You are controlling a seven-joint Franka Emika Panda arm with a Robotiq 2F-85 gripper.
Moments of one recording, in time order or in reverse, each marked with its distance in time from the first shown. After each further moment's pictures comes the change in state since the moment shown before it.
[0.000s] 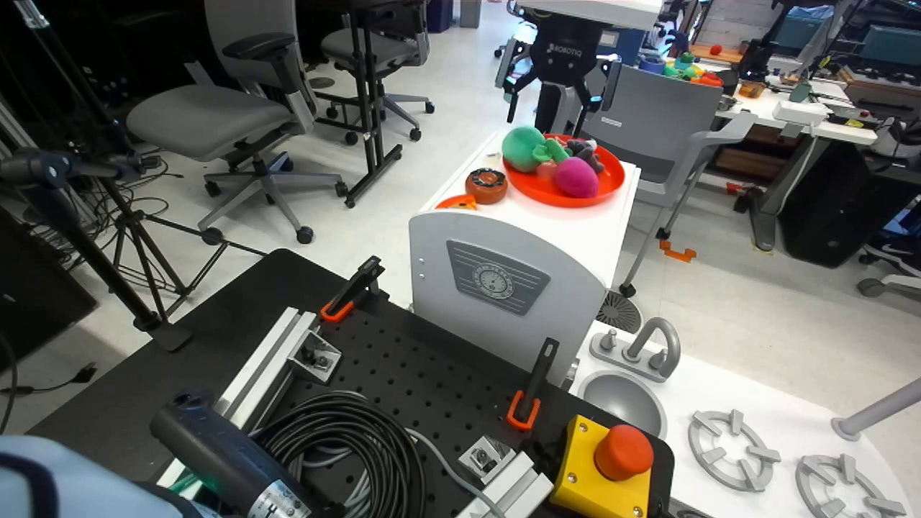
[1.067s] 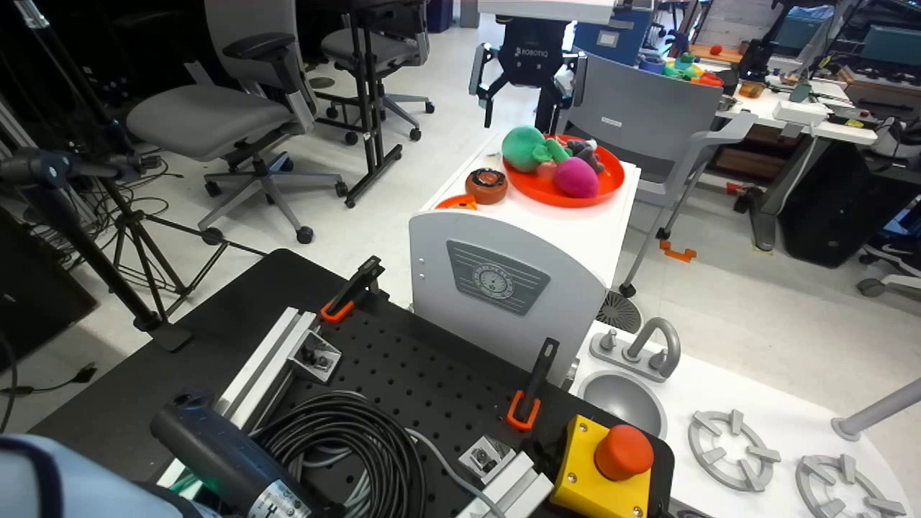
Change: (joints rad) arm 0.083 0.012 0.000 -0.007 -0.104 0.005 0.089
